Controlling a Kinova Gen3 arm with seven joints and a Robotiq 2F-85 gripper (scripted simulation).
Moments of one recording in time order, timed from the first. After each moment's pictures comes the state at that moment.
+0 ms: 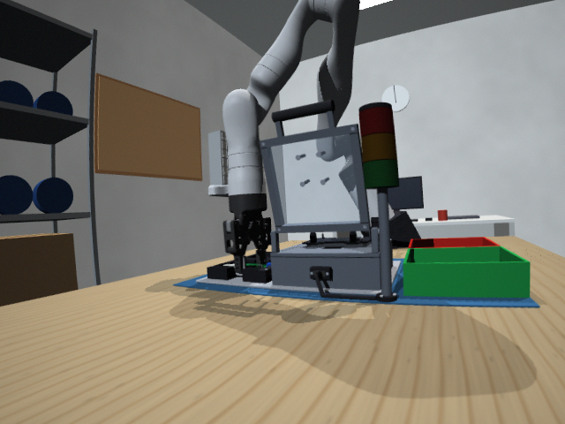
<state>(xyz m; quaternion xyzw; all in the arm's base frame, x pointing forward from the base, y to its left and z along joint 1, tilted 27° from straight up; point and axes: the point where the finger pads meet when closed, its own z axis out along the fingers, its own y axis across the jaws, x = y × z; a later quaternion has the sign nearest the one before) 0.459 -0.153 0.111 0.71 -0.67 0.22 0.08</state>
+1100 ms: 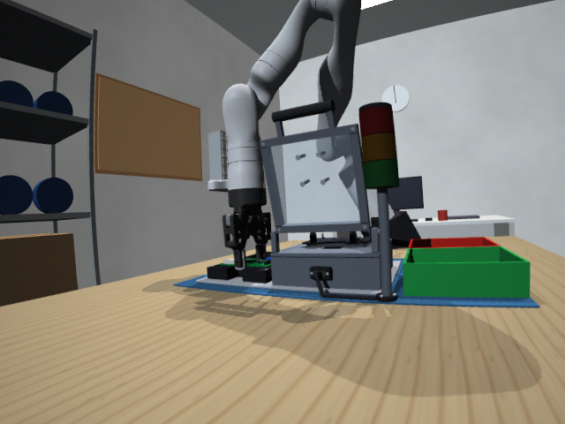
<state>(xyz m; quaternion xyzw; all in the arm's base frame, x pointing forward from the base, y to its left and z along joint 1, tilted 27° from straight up) 0.455 -0.149 0.121 0.71 -0.67 0.22 0.08</state>
